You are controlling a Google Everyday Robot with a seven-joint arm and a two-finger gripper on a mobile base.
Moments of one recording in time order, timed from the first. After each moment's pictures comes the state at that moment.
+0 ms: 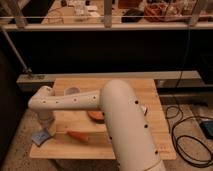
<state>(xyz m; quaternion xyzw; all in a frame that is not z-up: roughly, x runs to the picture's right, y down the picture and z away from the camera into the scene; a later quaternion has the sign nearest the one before) -0.323 0.223 0.822 -0.31 -0.26 -0.39 0.83</state>
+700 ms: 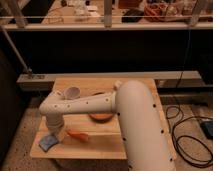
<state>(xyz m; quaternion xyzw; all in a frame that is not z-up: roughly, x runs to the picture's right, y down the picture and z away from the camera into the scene) -0.273 0.255 0.808 -0.33 -0.26 -0.38 0.82</state>
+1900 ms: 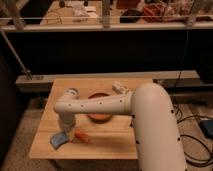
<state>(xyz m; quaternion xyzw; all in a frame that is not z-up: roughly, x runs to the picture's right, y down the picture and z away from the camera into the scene) -0.209 0.247 0.819 -0.35 -0.24 -0.32 0.85</state>
